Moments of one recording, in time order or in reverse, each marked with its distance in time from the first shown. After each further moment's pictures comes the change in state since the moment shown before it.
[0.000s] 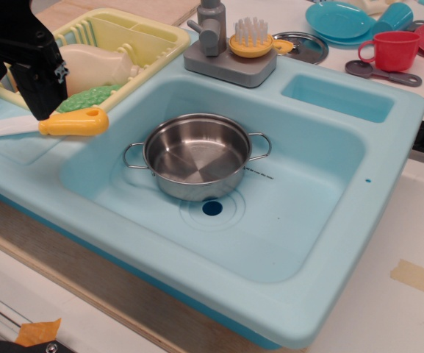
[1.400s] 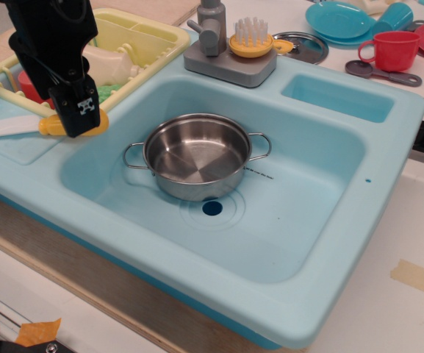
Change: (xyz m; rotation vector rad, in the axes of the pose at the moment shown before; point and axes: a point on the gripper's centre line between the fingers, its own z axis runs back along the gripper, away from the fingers) arm 0.031 -0.006 -0.046 -0.065 0.064 -0.470
